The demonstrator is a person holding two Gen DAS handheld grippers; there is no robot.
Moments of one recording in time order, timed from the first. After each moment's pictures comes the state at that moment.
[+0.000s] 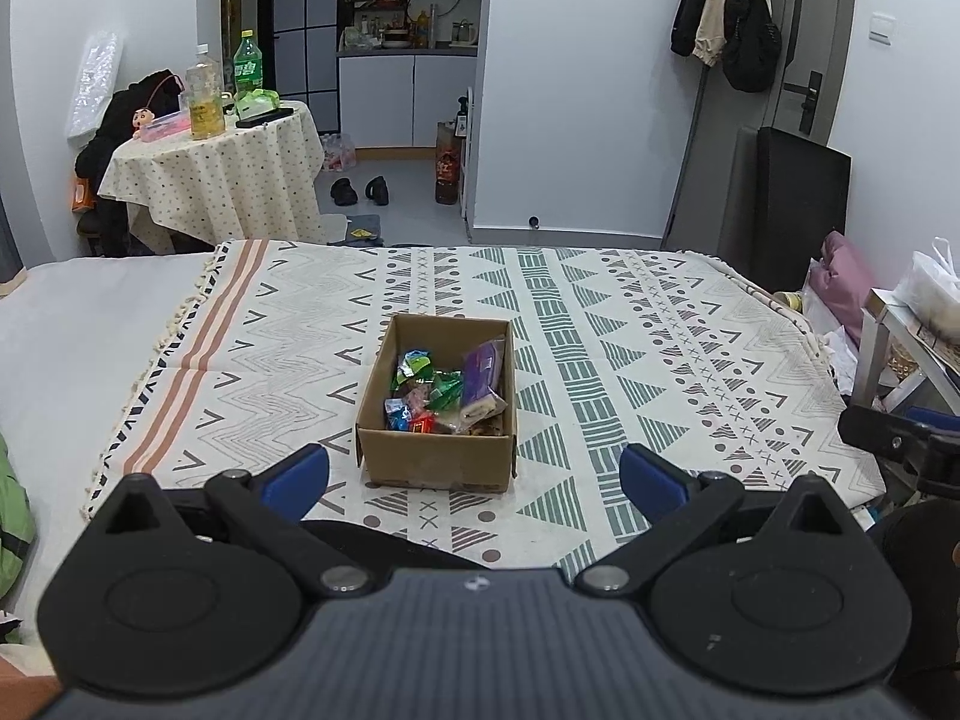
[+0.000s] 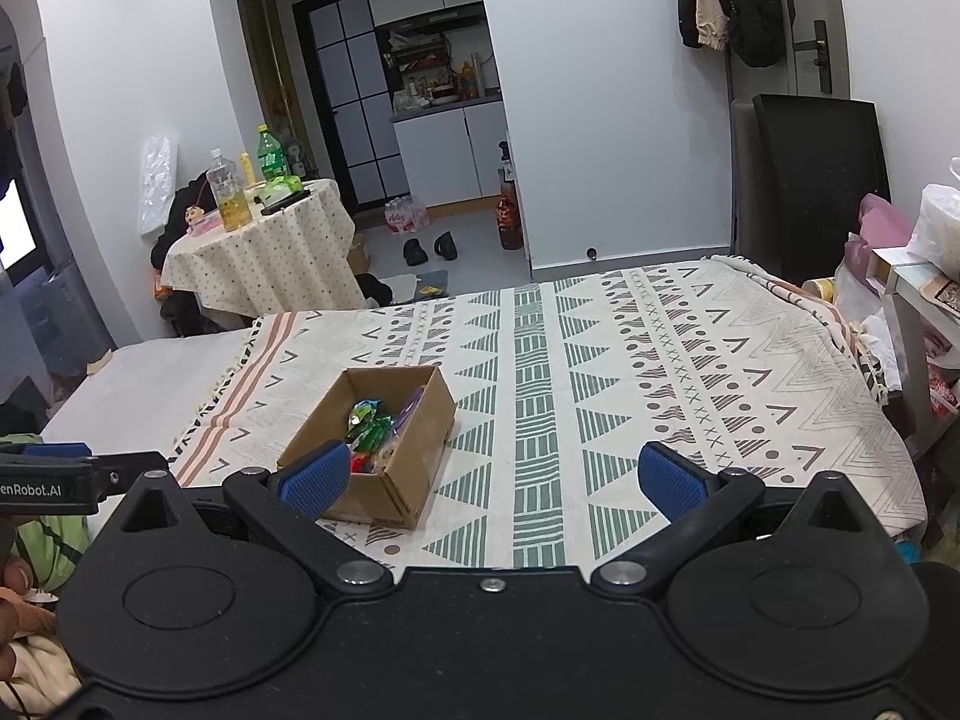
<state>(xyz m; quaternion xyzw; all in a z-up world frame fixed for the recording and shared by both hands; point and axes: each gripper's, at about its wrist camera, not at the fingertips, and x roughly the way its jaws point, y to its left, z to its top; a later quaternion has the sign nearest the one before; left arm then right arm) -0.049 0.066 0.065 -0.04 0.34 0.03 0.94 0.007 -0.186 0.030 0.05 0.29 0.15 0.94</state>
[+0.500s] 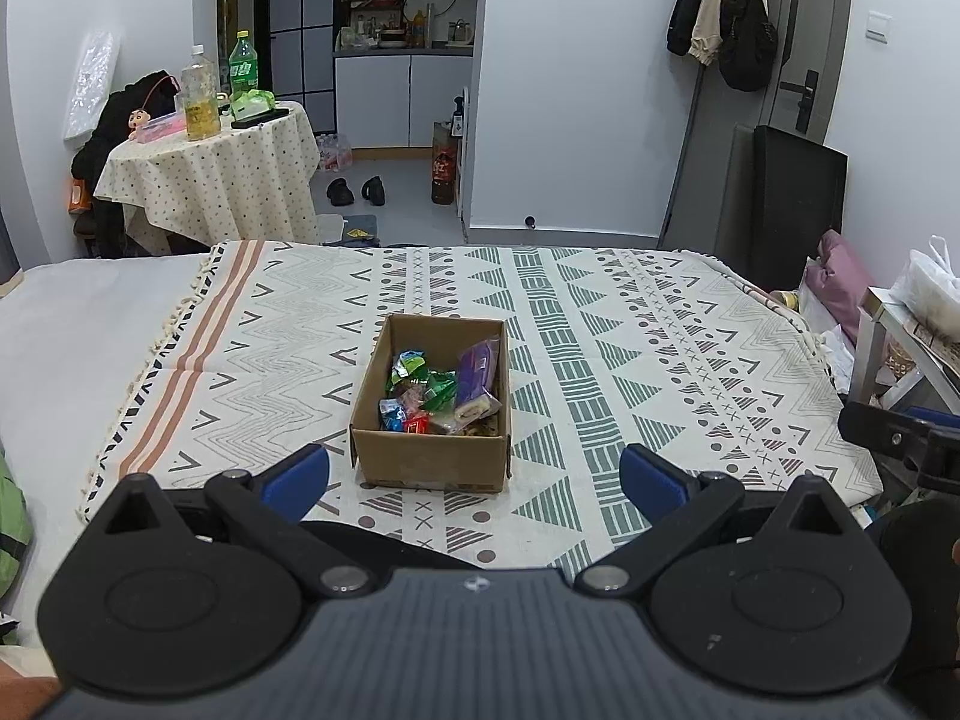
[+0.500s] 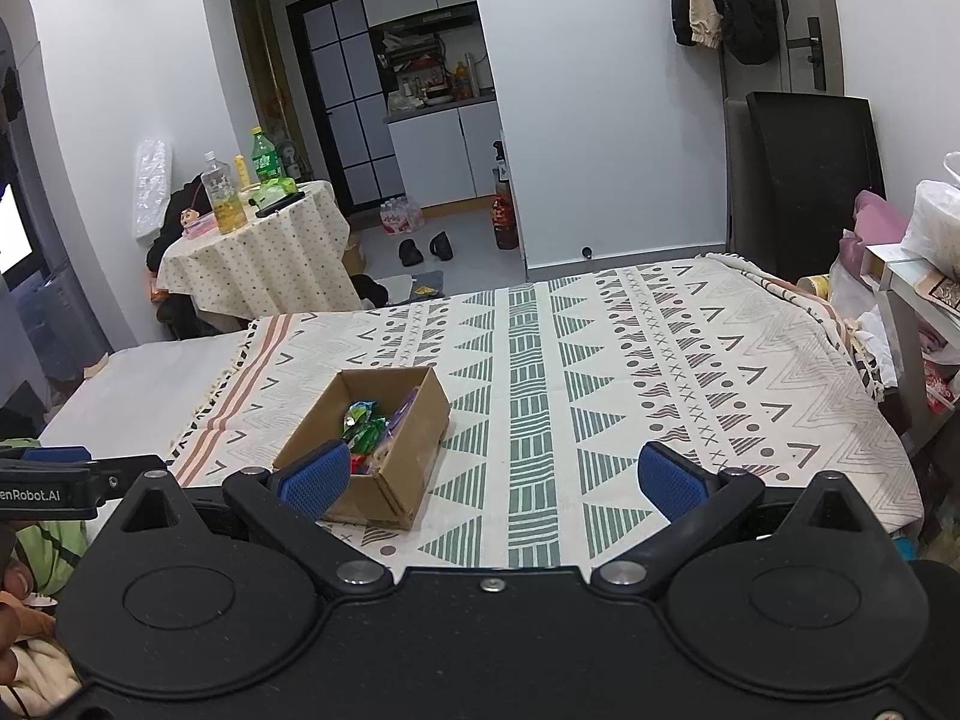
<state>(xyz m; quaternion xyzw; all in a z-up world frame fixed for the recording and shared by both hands) -0.048 0.065 0.064 -0.04 0.35 0.03 0.94 0.009 -0.190 0.029 0.05 0.29 0.15 0.94</state>
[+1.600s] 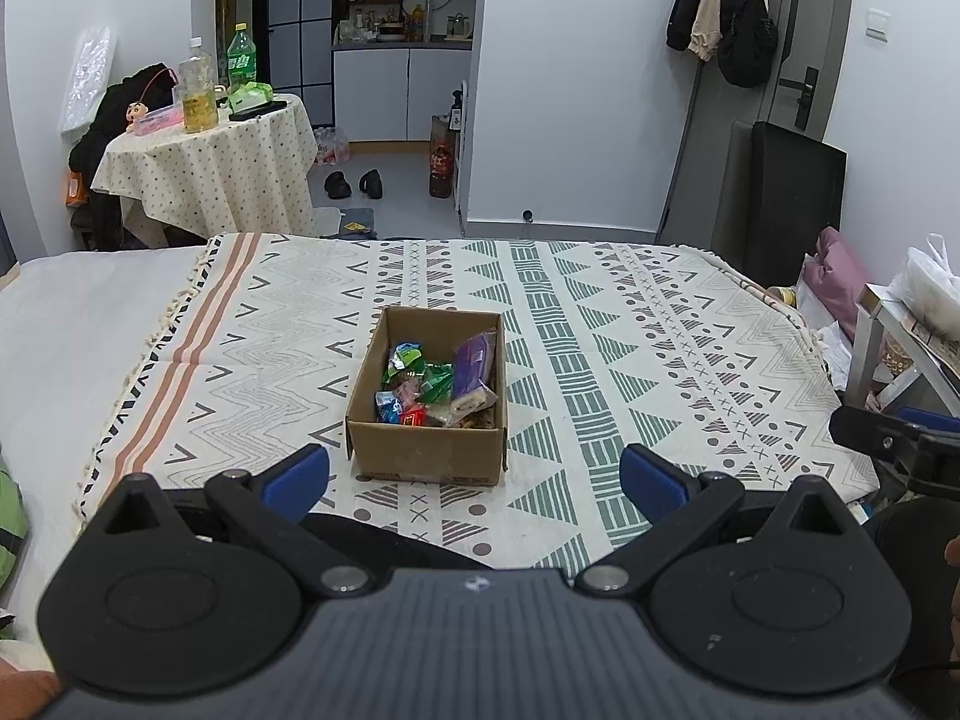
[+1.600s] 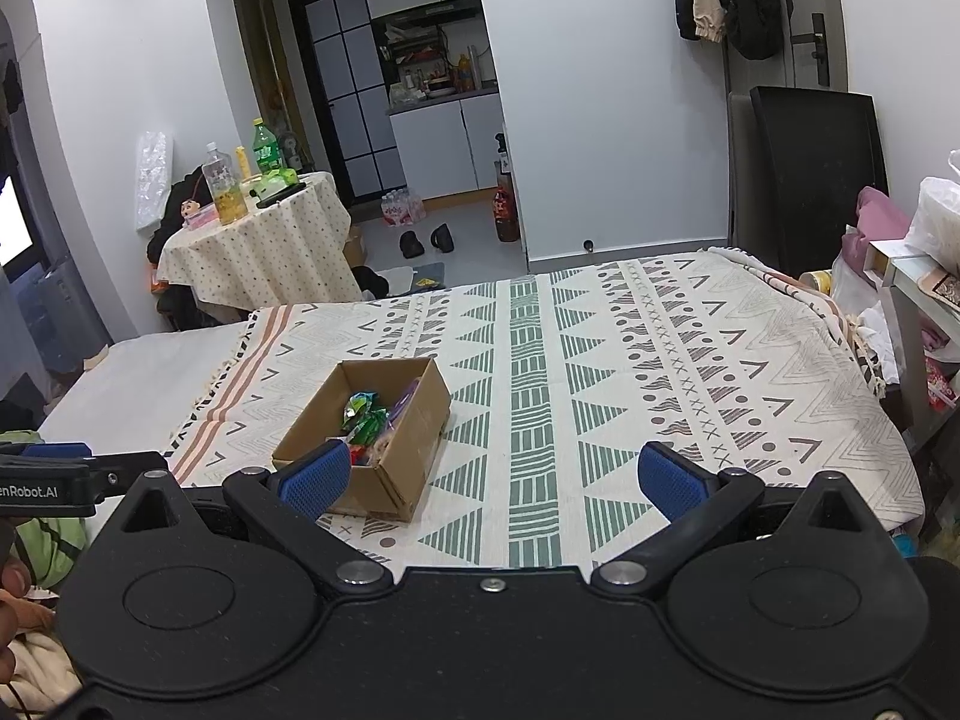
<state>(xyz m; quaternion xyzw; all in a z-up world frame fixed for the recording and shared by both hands) -0.048 0.064 0.061 -0.04 0.35 0.03 0.94 0.008 -0.188 0.027 0.05 0.30 0.15 0.94</state>
